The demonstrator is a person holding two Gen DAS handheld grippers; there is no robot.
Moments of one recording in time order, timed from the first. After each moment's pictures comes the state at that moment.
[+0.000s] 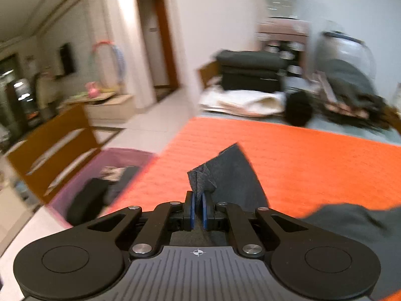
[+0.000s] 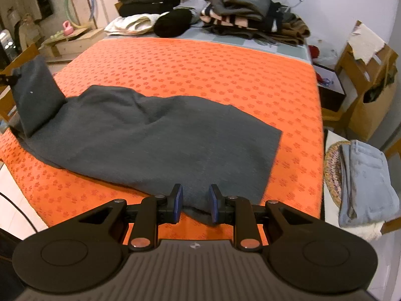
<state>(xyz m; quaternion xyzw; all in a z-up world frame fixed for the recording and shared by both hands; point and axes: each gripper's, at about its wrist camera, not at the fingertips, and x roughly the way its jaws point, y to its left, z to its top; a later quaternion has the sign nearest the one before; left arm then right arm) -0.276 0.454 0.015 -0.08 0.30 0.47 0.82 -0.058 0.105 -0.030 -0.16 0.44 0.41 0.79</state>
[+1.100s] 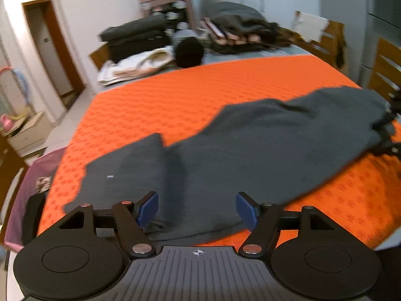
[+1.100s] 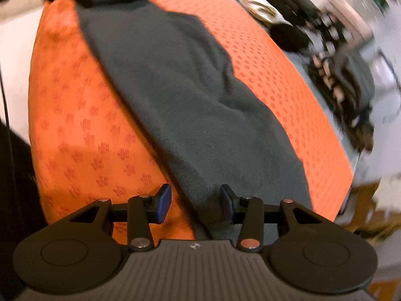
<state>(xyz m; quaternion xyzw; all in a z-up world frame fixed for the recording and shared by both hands) -0.284 0.376 -0.058 0.01 0.40 0.20 0.89 -0.113 0.167 -0.071 -0.50 0.25 0.52 0.65</state>
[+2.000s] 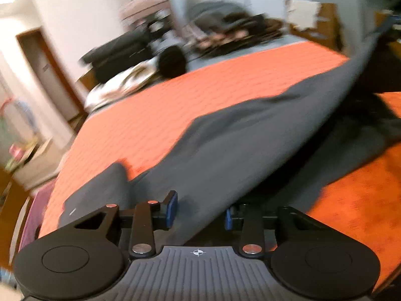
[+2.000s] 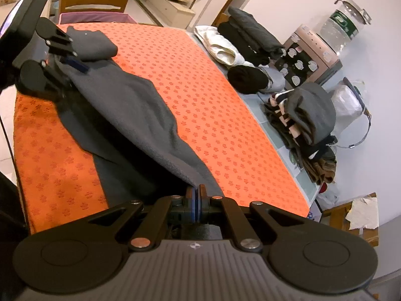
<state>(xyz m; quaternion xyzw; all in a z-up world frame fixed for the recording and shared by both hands) -0.233 0.359 -0.092 0.07 0.40 0.26 0.88 -0.078 0.171 0.022 -0.45 0.20 0.51 0.71</state>
